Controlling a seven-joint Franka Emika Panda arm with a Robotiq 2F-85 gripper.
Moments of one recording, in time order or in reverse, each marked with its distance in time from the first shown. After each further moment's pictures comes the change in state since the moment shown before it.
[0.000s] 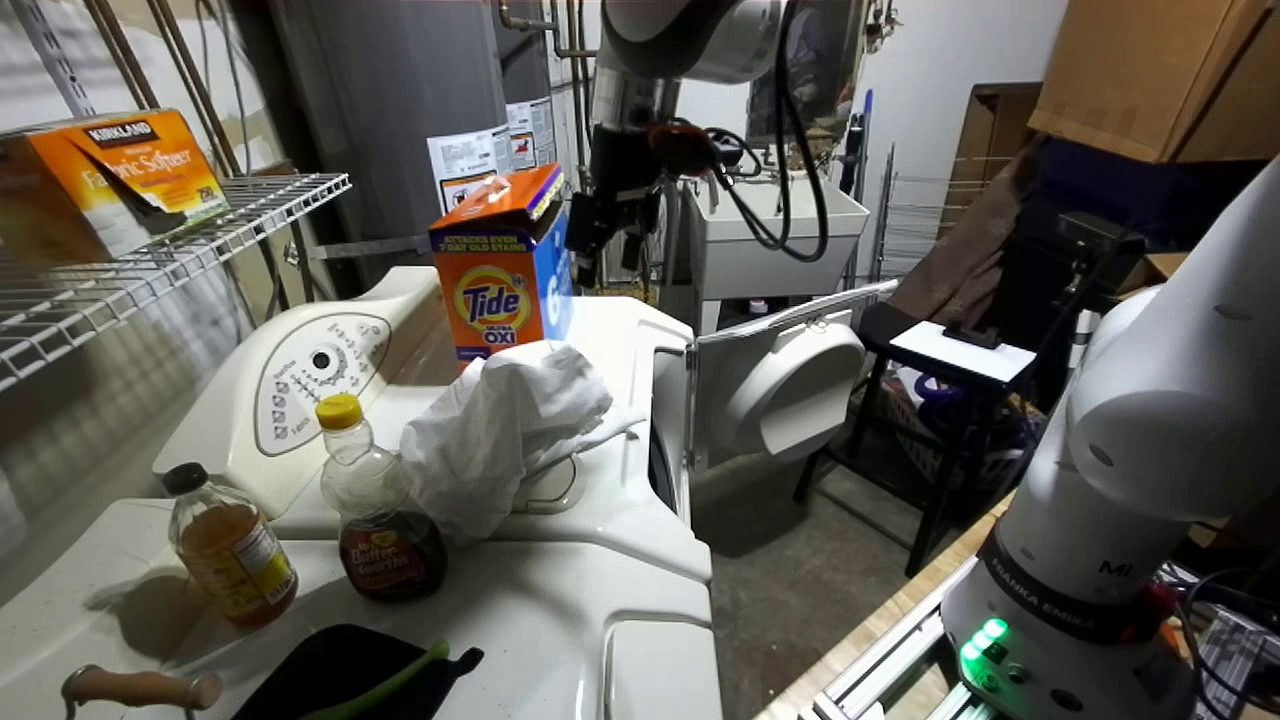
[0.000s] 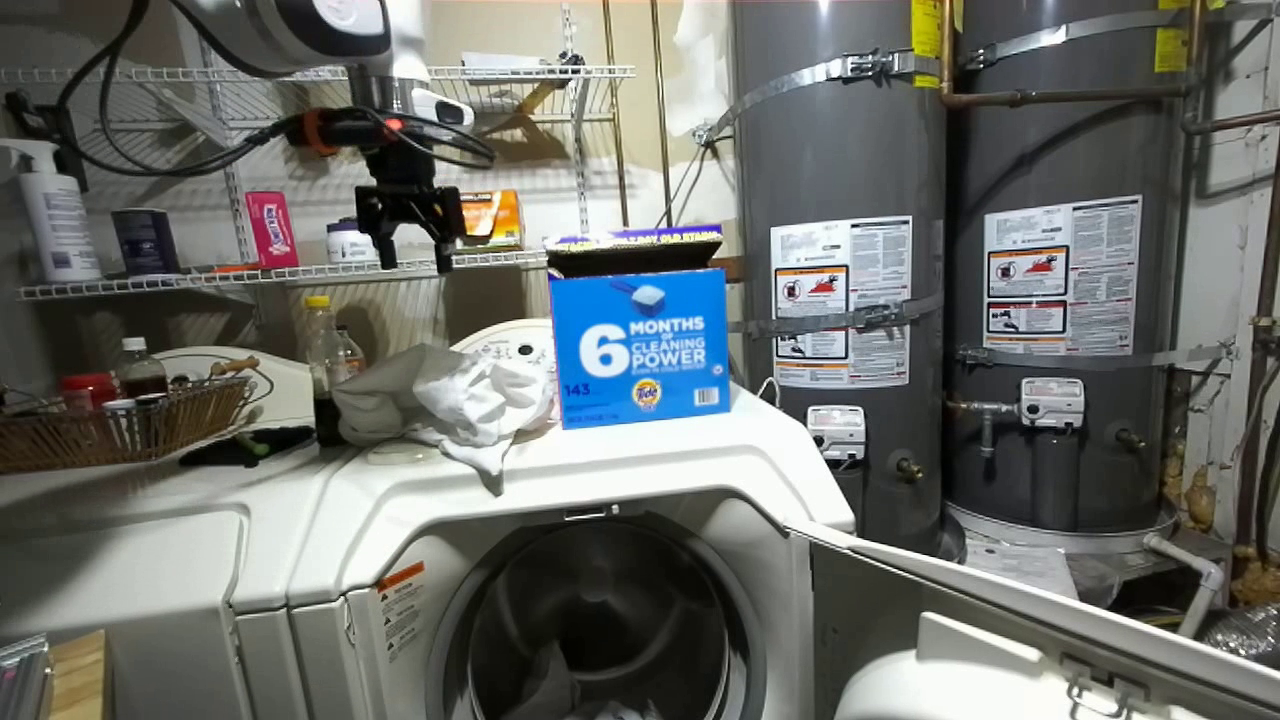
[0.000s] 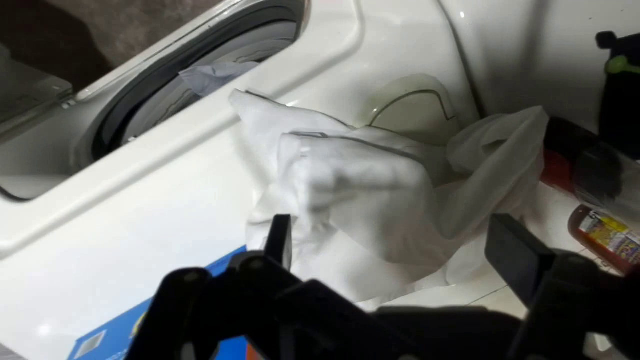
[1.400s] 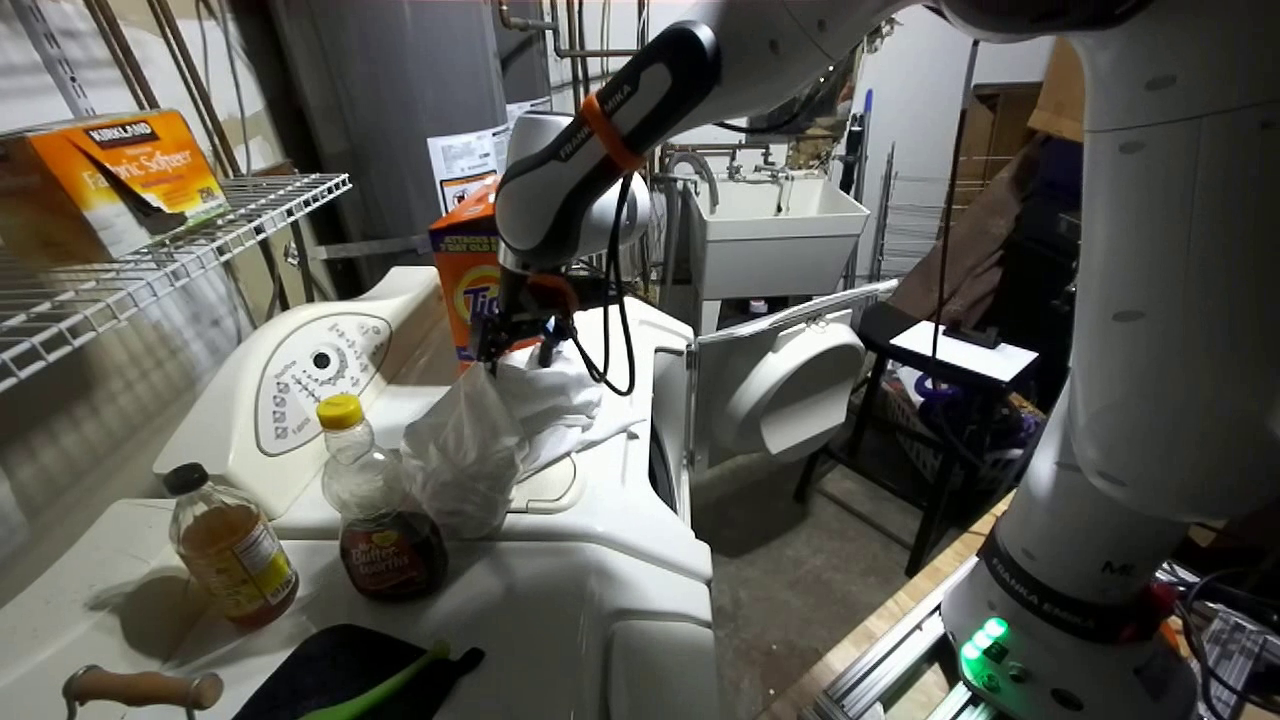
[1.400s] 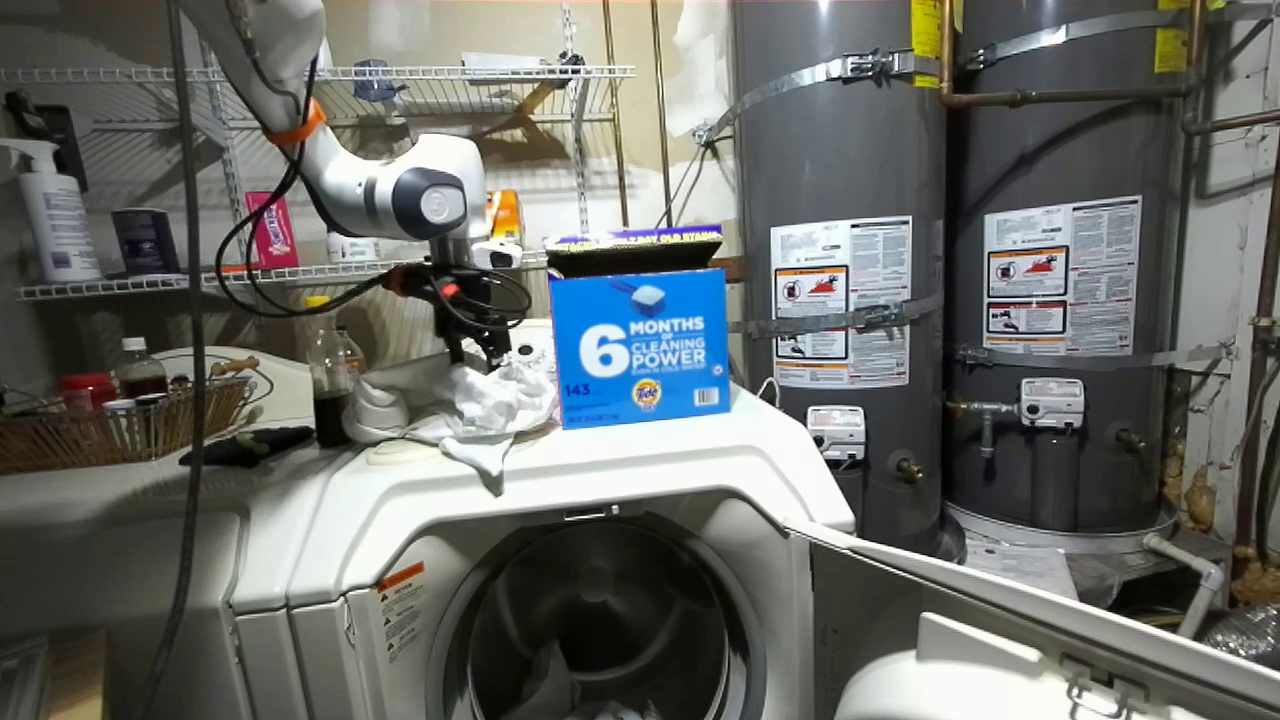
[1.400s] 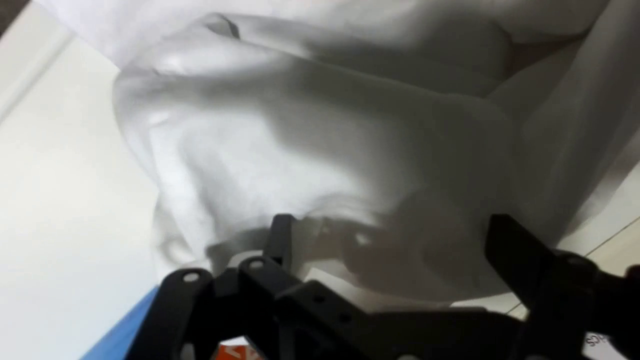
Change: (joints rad) arm 0.030 0.557 0.063 0.236 -0.058 0.386 0.299
